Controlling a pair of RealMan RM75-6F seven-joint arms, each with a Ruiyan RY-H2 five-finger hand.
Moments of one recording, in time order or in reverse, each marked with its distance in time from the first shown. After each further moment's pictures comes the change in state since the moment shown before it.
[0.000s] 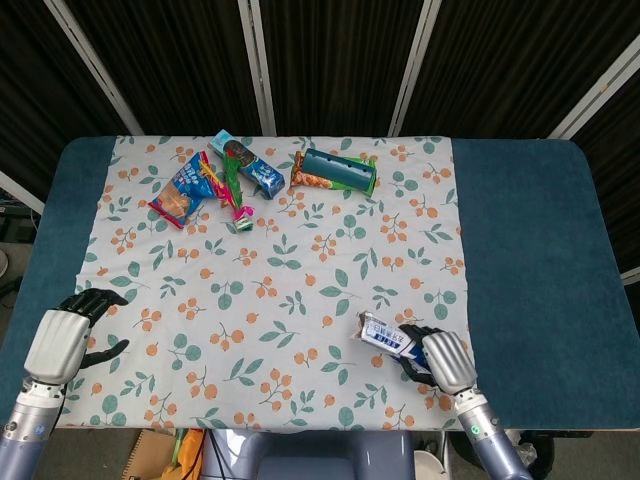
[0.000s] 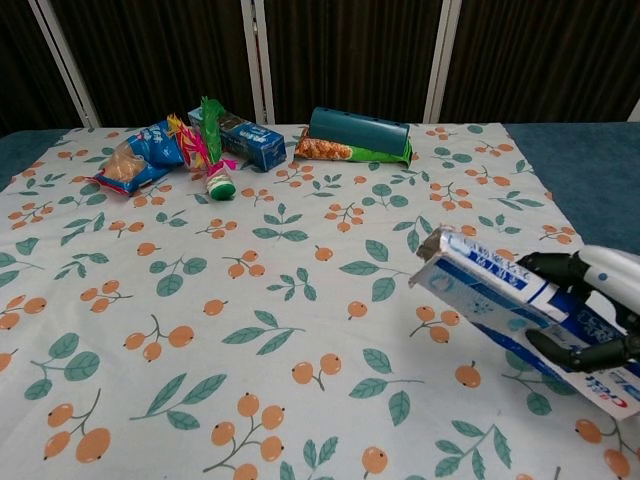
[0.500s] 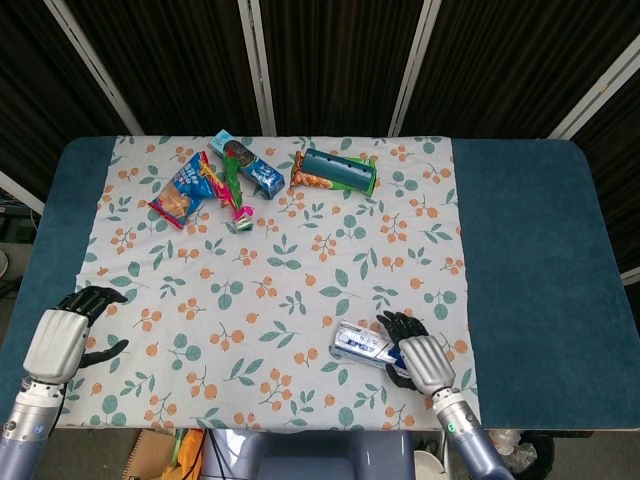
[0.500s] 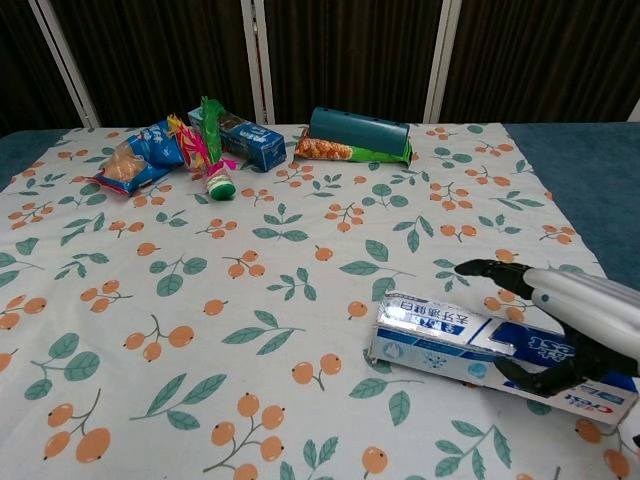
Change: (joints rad) left arm 0.008 0.011 -0.012 -0.019 -0.010 -0.022 -0.004; right arm 0.050 0.031 0.037 -0.219 0.217 -0.131 -0.308
